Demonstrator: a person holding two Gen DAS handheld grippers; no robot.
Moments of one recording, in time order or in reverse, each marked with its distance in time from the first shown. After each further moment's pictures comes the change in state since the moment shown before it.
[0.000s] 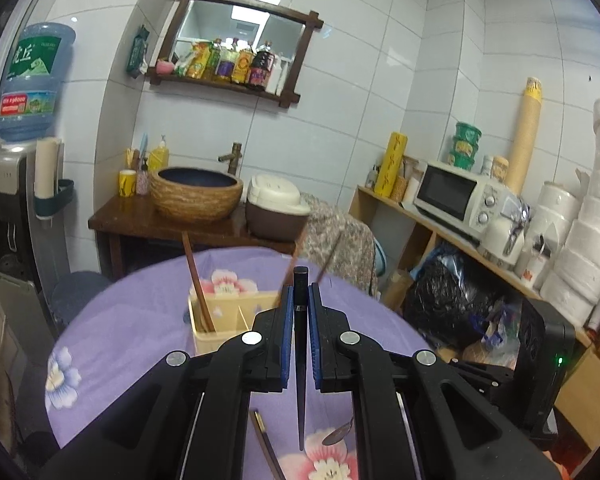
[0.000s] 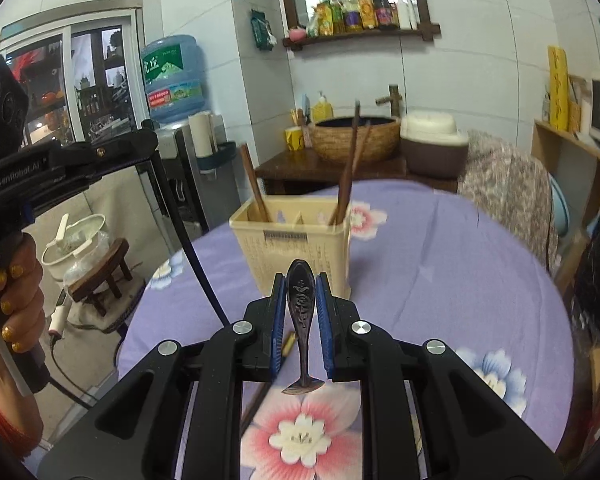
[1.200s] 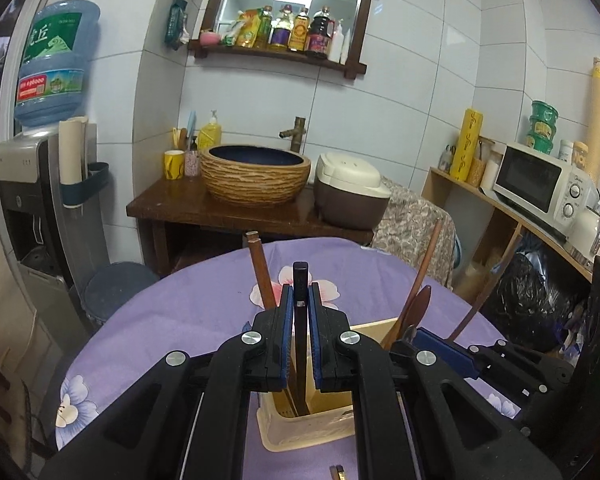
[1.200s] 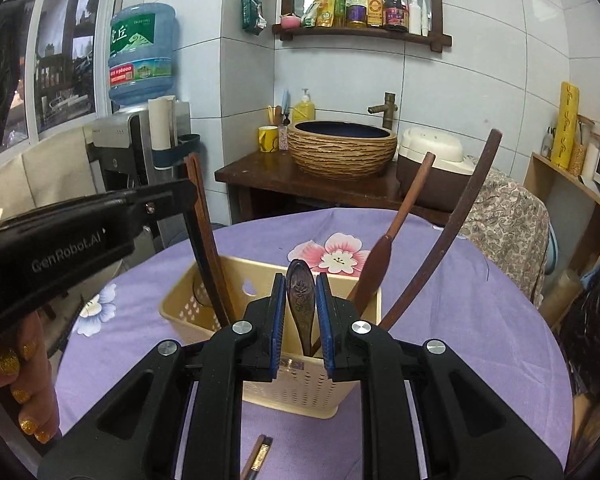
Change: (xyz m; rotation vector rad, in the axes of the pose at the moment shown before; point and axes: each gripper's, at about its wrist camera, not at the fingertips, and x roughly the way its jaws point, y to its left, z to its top) left arm 0.110 0.065 -0.011 -0.001 0.072 0.221; right arm 0.148 0.020 0.035 -0.089 0.018 -0.166
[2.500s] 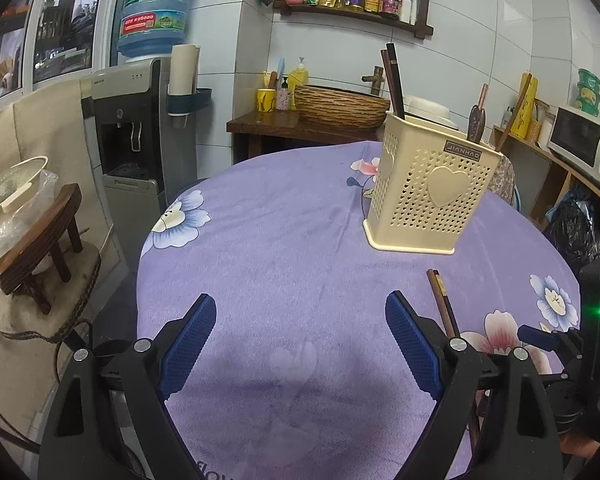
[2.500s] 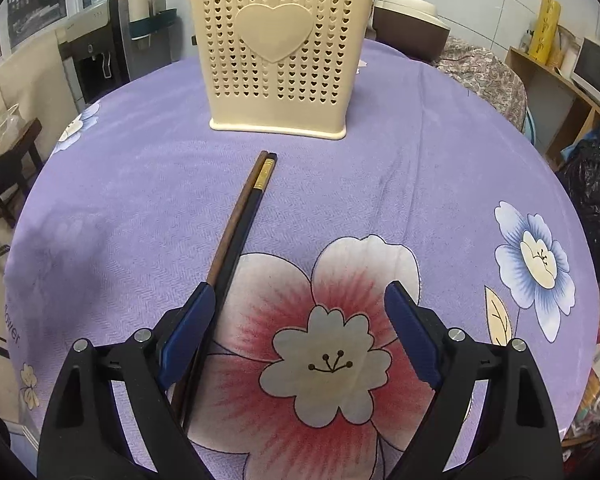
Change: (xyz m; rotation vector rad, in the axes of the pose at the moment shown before) left arm -0.100 0.044 -0.178 -0.075 0.130 0.261; right arm -0.037 0.024 -0.189 0.056 0.402 -0.116
